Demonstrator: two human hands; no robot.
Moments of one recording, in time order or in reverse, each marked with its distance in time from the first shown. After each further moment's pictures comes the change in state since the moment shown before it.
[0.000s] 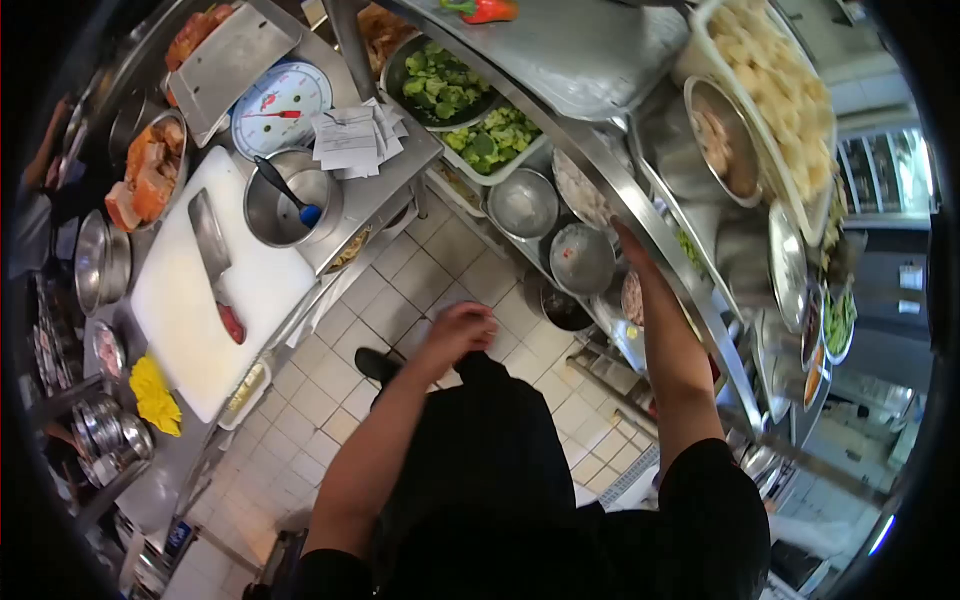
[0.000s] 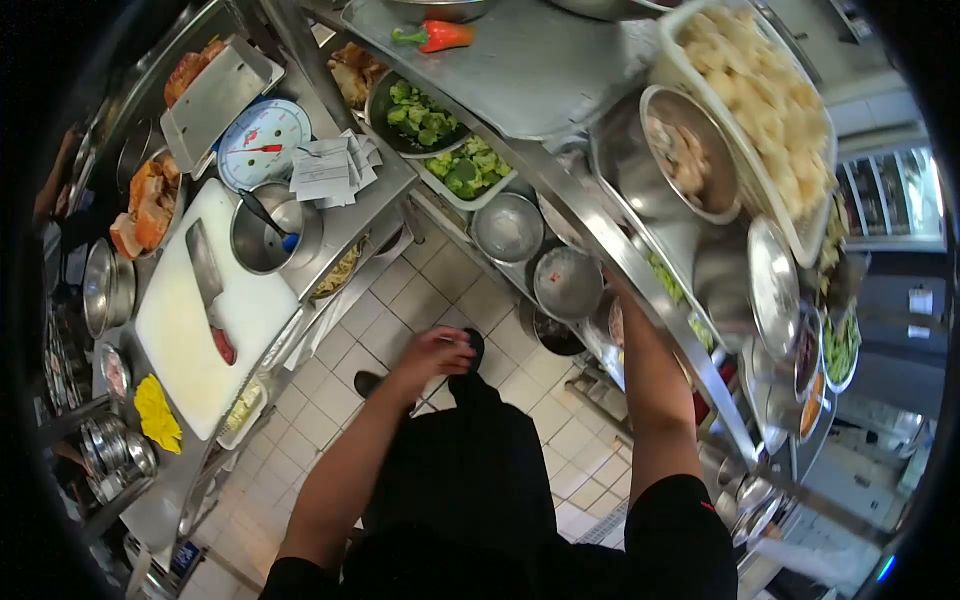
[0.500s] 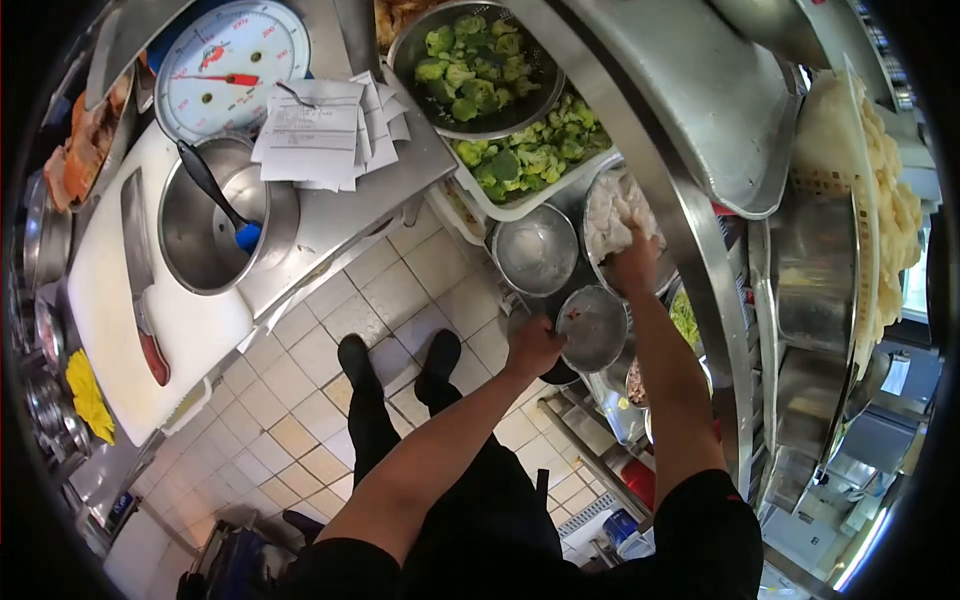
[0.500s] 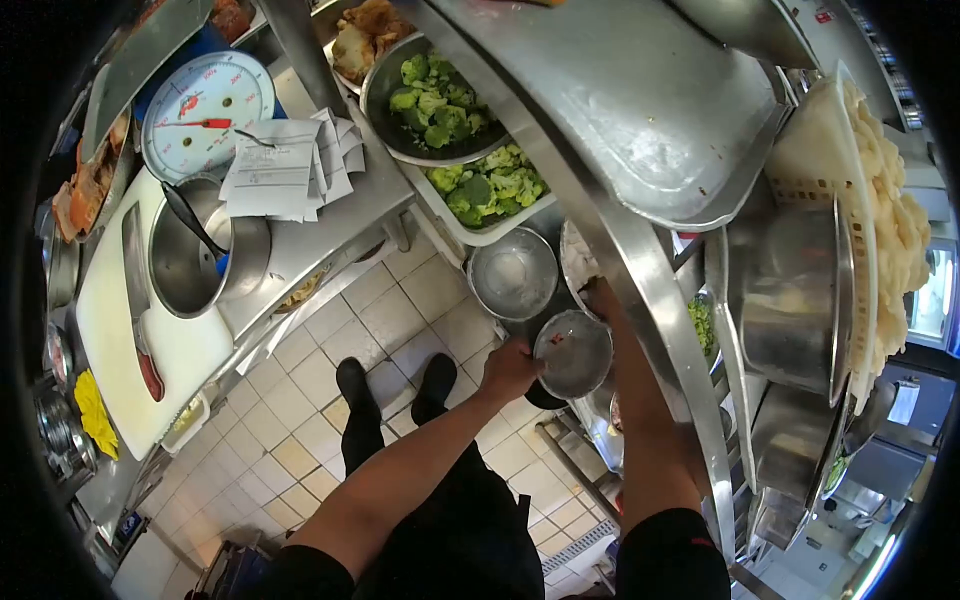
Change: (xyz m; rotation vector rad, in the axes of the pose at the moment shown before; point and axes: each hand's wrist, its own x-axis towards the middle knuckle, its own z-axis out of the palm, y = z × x) left_hand 0.226 -0.080 0.084 0.608 0.336 0.309; right_hand 0.091 -0.041 0.072 -0.576 0.208 0.054
